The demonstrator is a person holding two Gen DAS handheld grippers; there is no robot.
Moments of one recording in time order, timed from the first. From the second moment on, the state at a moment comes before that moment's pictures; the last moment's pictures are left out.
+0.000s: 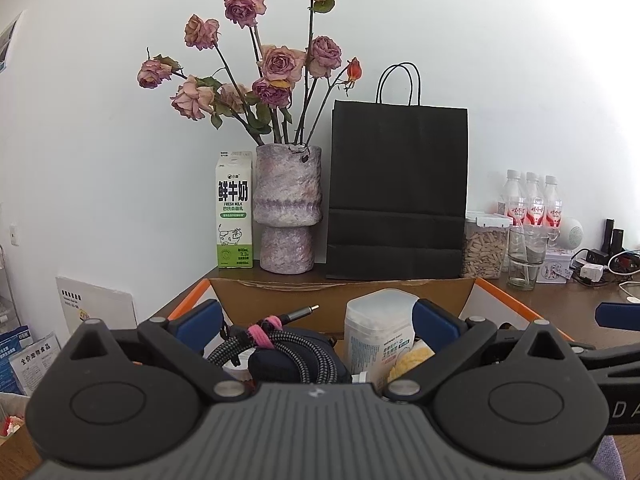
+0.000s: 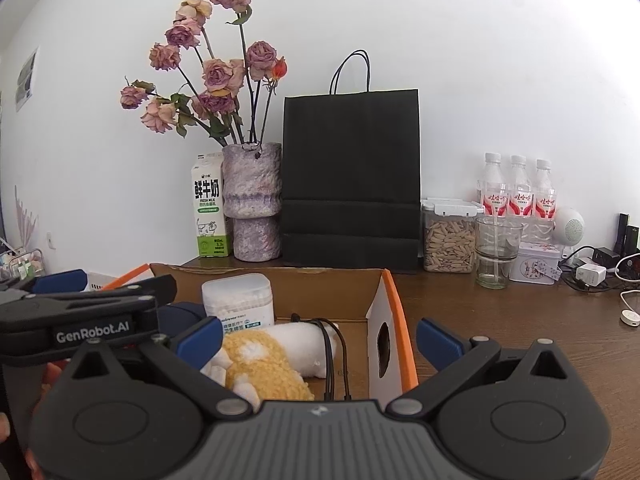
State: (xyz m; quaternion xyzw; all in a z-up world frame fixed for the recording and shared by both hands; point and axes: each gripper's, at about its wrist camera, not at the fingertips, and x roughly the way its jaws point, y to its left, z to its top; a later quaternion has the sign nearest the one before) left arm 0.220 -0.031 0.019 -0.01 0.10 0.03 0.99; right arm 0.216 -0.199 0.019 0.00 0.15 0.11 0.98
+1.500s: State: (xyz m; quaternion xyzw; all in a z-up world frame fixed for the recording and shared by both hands) left arm 0.144 0.010 -0.009 0.01 0.16 0.03 0.99; right arm 0.159 -0.220 -0.014 -0.03 0.22 0.11 0.97
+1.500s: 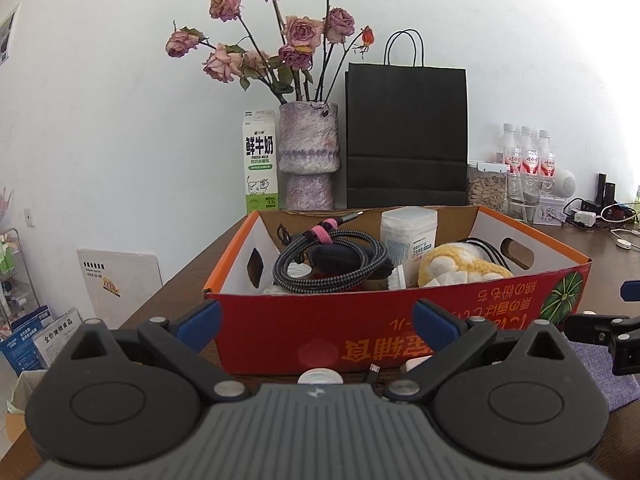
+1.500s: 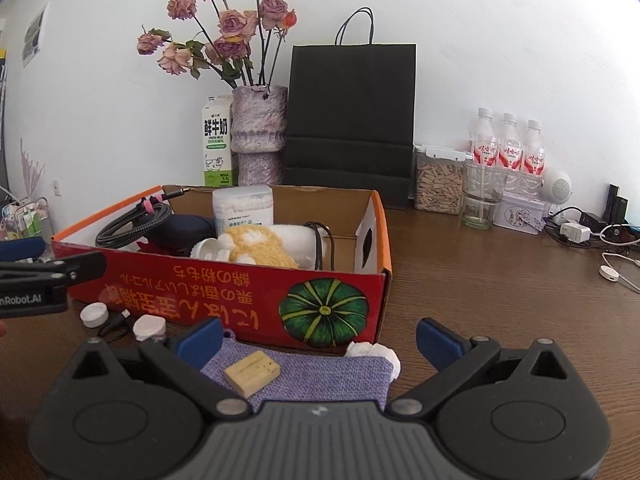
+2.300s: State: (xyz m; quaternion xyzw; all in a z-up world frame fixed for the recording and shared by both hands) left arm 0.151 0.036 -0.018 -0.02 0.24 0.05 0.97; right arm 0.170 -0.241 -0.020 0.01 0.26 0.11 0.96
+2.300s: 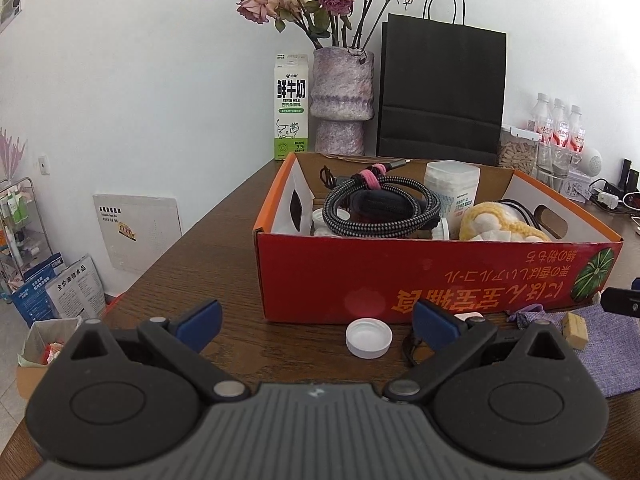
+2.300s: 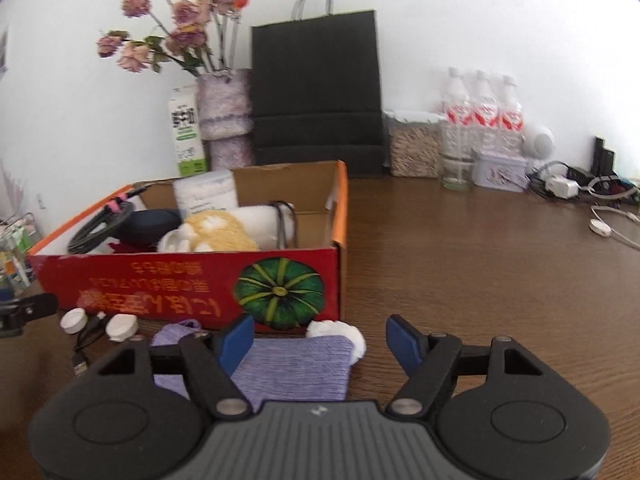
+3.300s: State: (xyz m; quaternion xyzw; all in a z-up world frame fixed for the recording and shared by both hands) left arm 0.179 0.036 -0.030 -0.02 0.31 0.05 0.95; right arm 0.162 -0.192 -0.023 -0.05 0.27 0.18 0.95
